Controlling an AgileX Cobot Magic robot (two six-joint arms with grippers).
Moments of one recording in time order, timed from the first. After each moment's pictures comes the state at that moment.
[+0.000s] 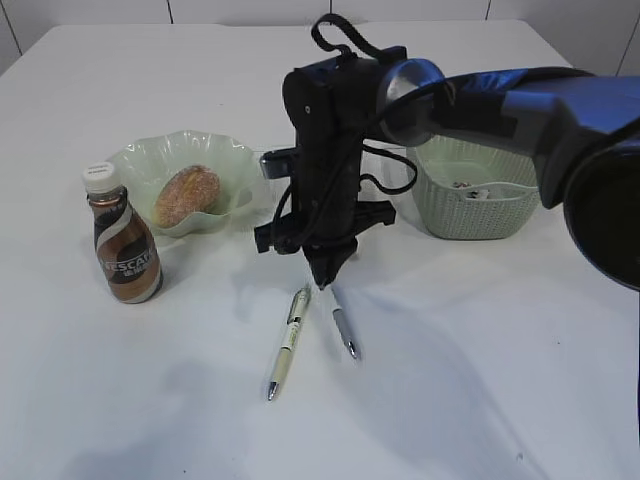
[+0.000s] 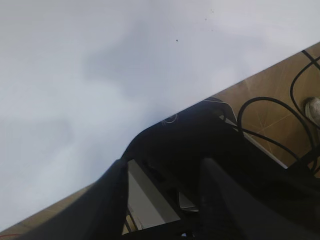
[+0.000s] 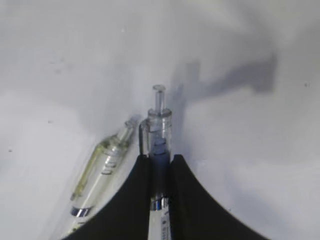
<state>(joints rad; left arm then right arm) -0.40 0.87 -0.54 -0.30 0.98 0.02 0.53 2.40 -2.02 -0.01 1.22 0.30</state>
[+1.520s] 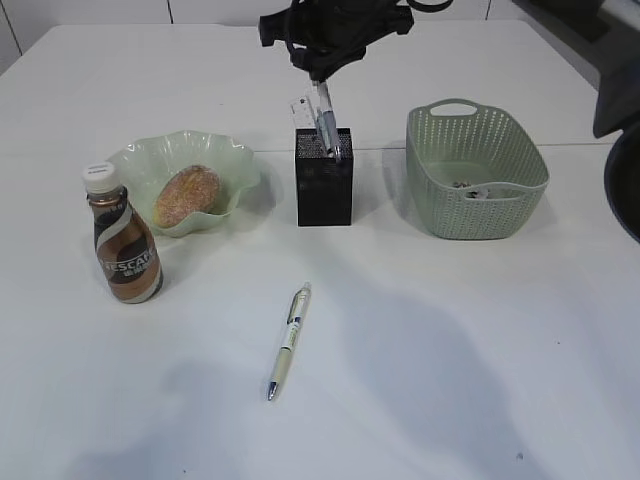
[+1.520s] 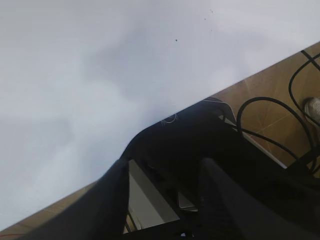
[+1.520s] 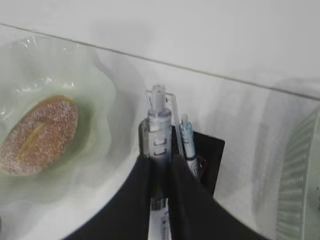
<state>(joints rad) -0.40 0.87 -0.54 -0.30 0.98 0.02 0.44 2.36 -2.53 -0.13 1.13 0.24</state>
